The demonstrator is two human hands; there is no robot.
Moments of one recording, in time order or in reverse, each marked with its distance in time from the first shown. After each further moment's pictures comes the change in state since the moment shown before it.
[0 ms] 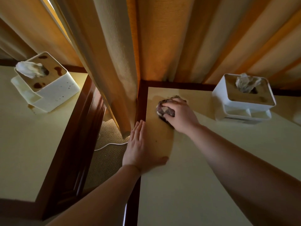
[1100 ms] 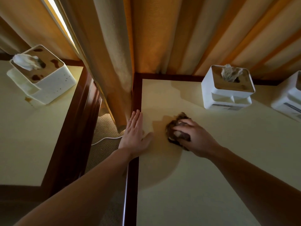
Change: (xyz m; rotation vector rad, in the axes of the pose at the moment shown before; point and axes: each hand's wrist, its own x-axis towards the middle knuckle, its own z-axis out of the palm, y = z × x) left_hand 0.003 -0.014 -0.006 -0.059 -0.144 0.089; right_hand -0.137 0.037 -0.017 0.006 -0.180 -0.051
